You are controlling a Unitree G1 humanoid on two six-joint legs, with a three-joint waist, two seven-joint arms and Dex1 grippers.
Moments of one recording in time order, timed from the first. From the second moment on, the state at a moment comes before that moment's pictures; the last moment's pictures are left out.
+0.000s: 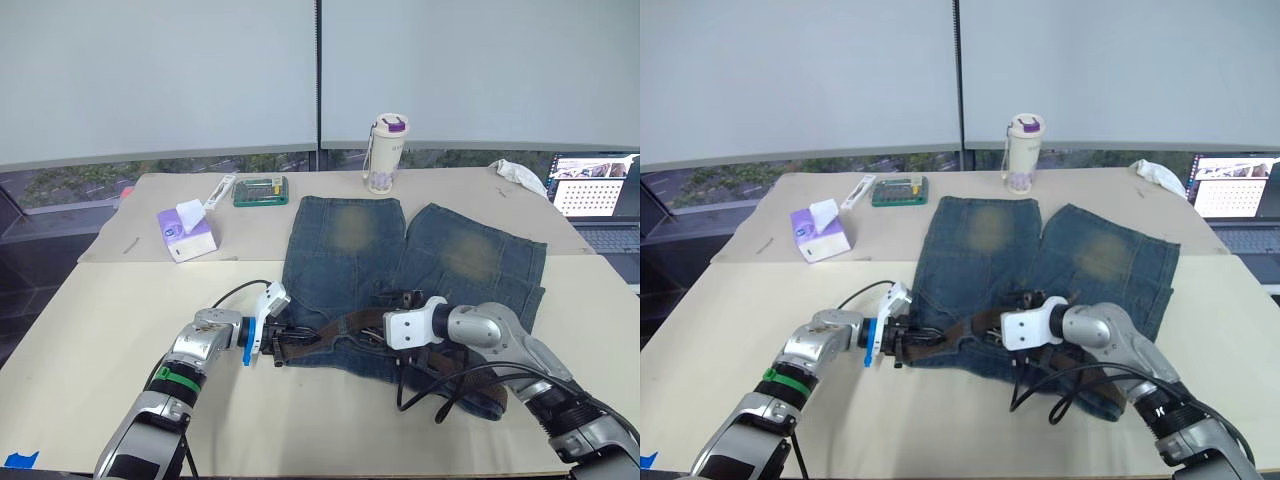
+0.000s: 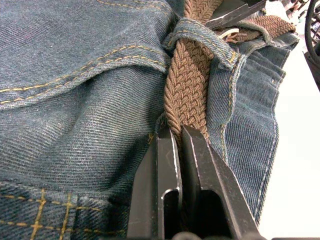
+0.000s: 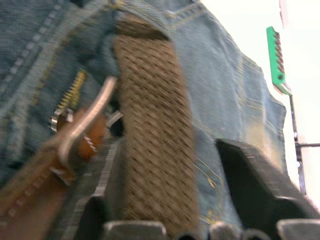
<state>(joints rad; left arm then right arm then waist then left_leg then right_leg) -0.54 0.40 -0.23 0.47 -0.28 0.46 -1.23 -0.41 -0.70 0.35 0.07 -0.38 -0.30 0.75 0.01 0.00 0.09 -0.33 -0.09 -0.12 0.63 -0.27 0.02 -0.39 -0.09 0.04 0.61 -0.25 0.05</state>
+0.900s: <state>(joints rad) -0.53 0.39 -0.22 0.48 -0.28 0.45 -1.23 -0.25 -0.85 0.27 -0.25 0.07 0.18 1.02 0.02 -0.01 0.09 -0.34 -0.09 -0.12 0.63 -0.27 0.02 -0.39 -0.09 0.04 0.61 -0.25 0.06</state>
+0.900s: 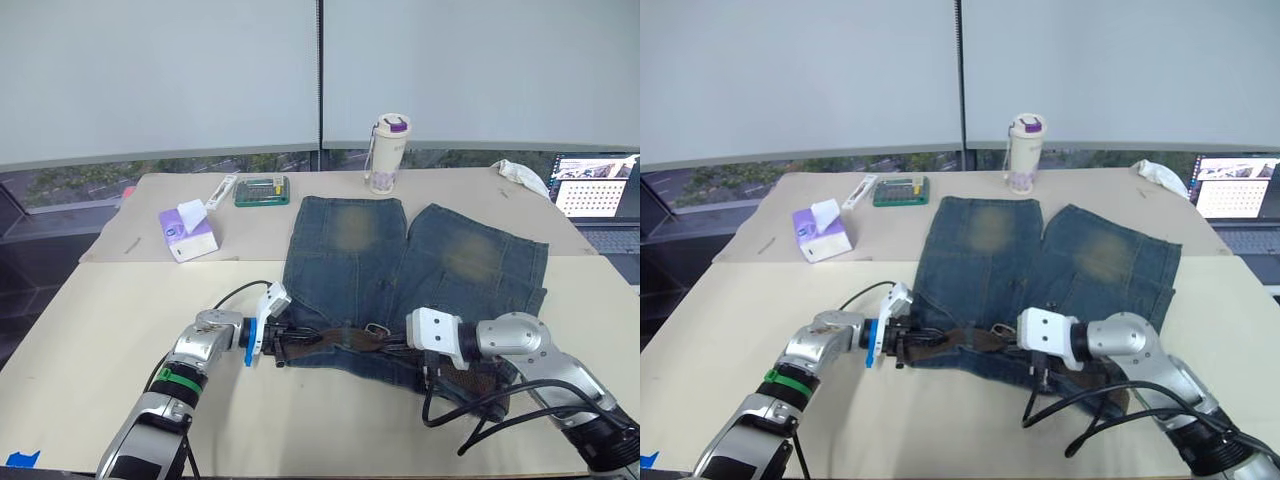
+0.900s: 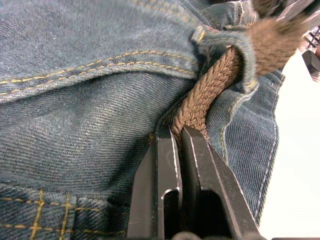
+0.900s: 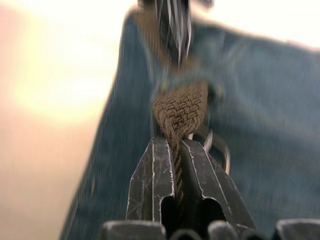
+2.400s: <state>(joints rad) -0.50 0.45 -0.18 0.09 -0.30 0.22 -1.25 0.08 -0.74 -0.16 -0.56 0.27 0.53 0.88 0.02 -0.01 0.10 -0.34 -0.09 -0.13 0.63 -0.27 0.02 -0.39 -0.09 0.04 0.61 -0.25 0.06</state>
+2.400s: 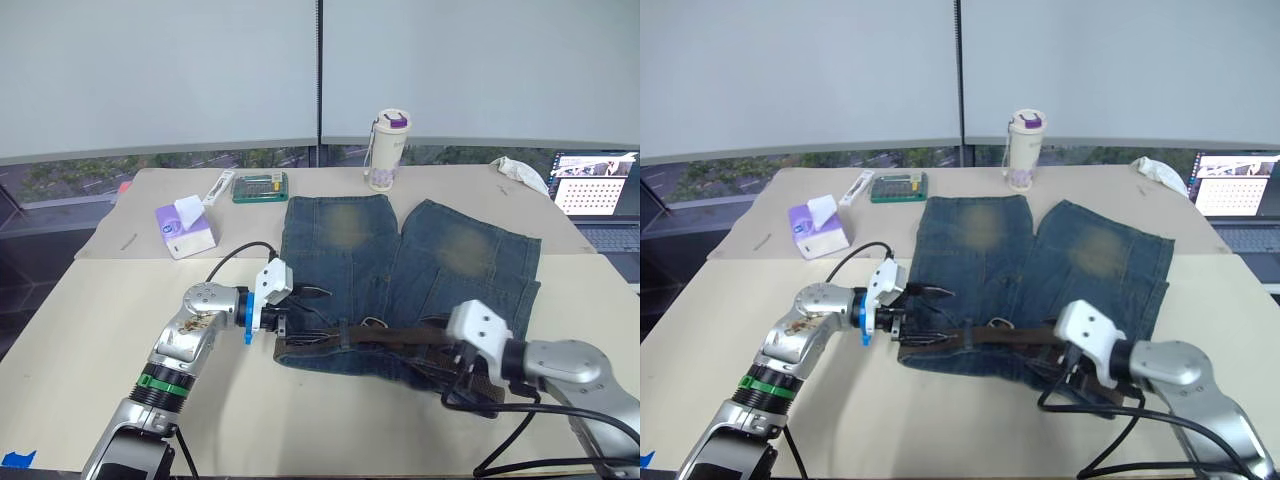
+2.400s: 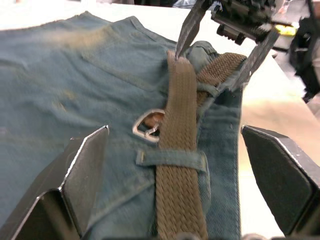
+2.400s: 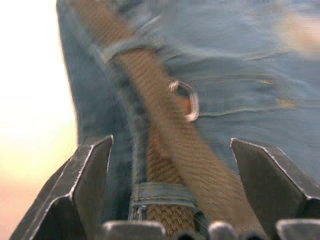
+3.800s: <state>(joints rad) -0.47 0.39 -0.22 0.10 -0.29 0.15 -1.19 0.06 -0.20 -0.55 -0.40 1.55 0.90 -0.35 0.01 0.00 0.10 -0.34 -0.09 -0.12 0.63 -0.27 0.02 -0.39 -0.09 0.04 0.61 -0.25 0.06</state>
